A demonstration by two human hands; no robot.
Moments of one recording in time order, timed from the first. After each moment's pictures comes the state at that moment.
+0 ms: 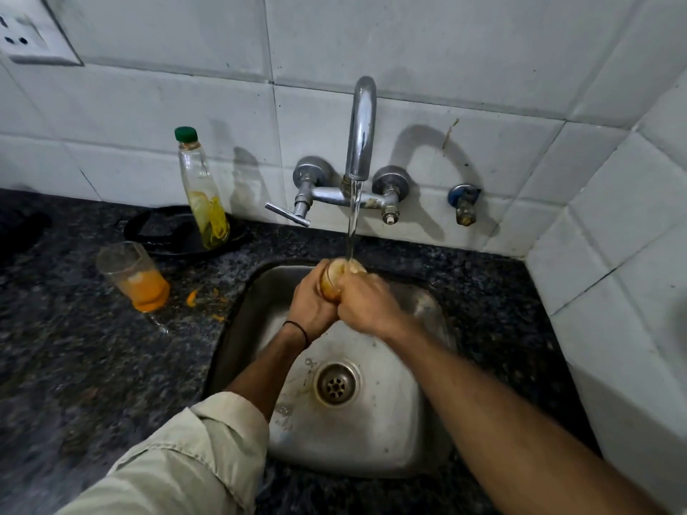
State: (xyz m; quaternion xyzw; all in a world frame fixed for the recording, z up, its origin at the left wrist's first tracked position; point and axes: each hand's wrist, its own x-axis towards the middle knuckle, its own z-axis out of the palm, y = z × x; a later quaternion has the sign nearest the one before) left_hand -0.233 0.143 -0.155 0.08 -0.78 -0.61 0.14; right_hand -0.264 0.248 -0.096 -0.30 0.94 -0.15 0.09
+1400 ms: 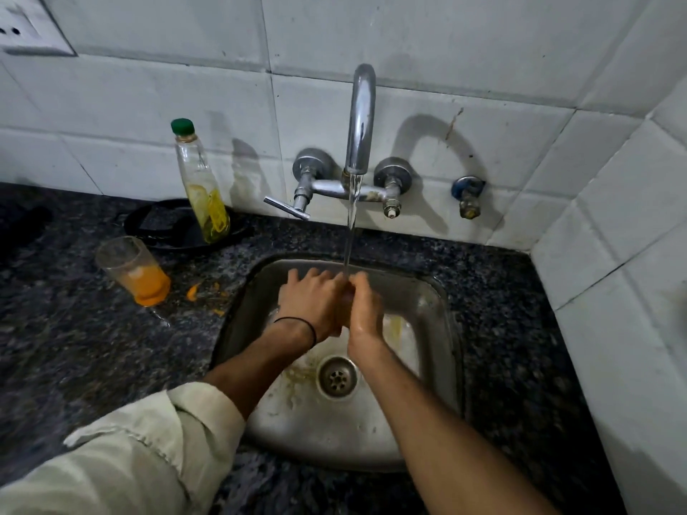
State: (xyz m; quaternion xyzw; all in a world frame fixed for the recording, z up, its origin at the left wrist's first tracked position) left_hand -0.226 0.144 -0.128 0.03 -1.00 -0.01 -0.02; right_hand -0.249 0.233 -0.149 0.16 0.63 -0.74 0.19
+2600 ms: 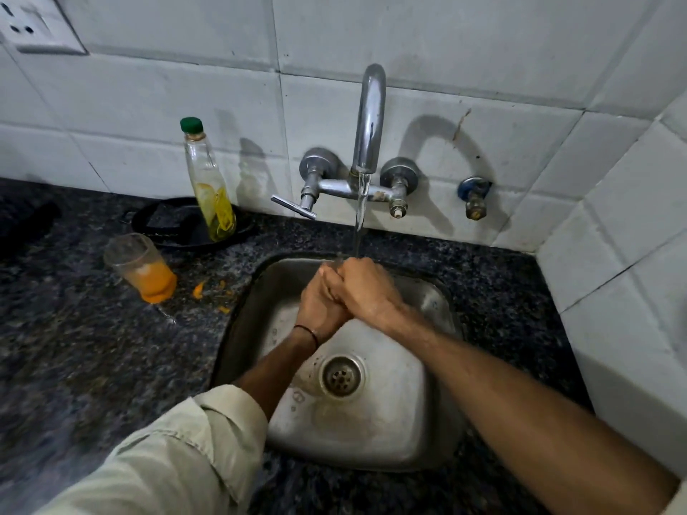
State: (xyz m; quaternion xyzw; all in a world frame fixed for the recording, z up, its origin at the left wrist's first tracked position) left_hand -0.227 0.153 -0.154 0.15 -0.78 -0.59 0.13; right_hand -0.268 0.239 -0.085 -0.27 0.93 -0.23 0.12
